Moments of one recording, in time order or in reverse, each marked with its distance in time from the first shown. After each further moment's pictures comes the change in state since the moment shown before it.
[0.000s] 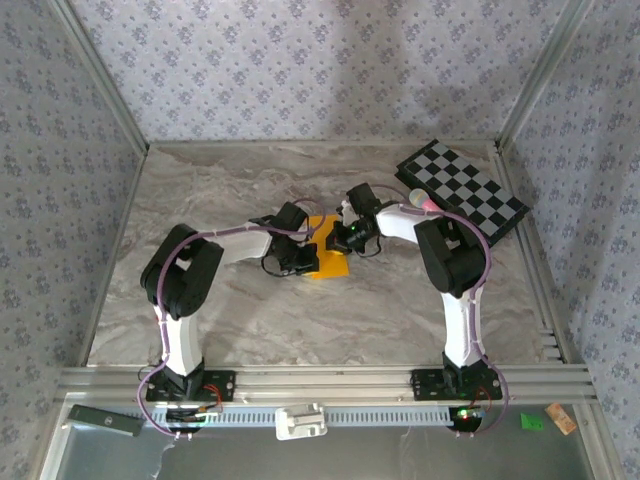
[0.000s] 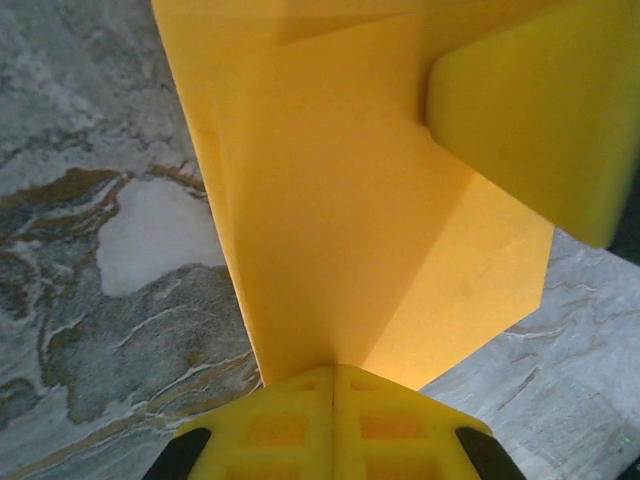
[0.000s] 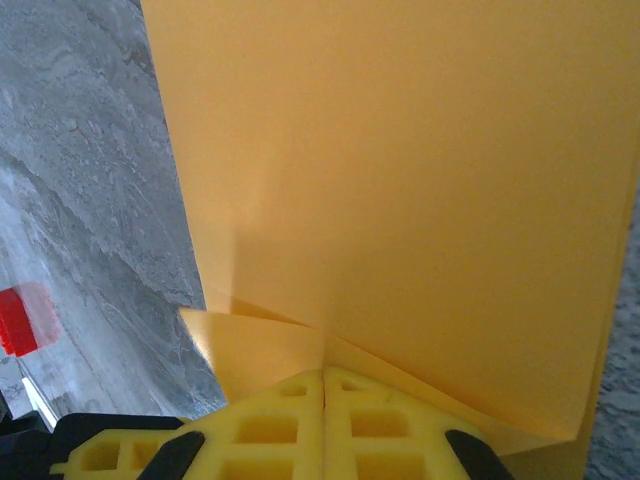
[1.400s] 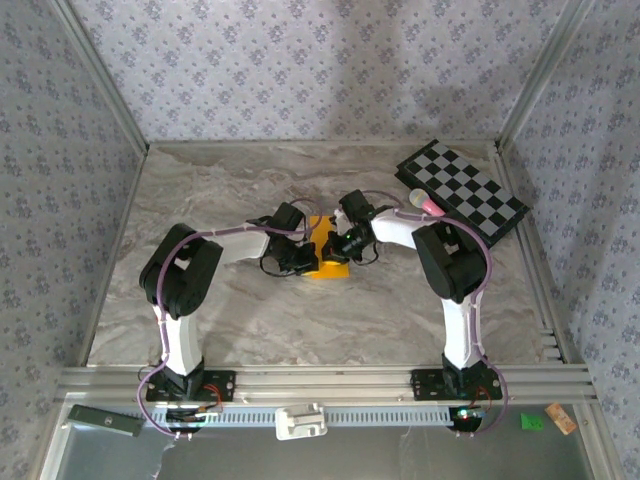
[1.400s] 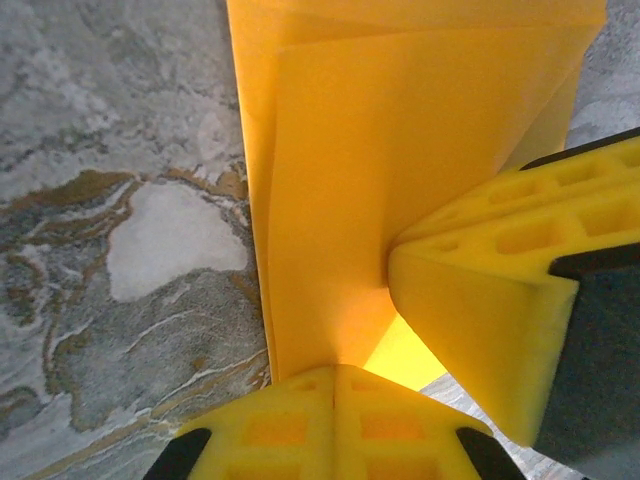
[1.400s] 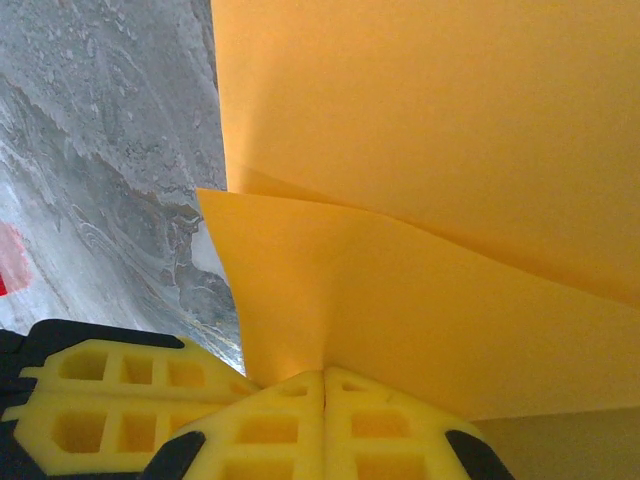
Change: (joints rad) left arm 0.016 0.001 -0.024 0.032 0.037 -0.026; right arm 0.053 -0.035 -0.042 -0.046 -0.008 -0.040
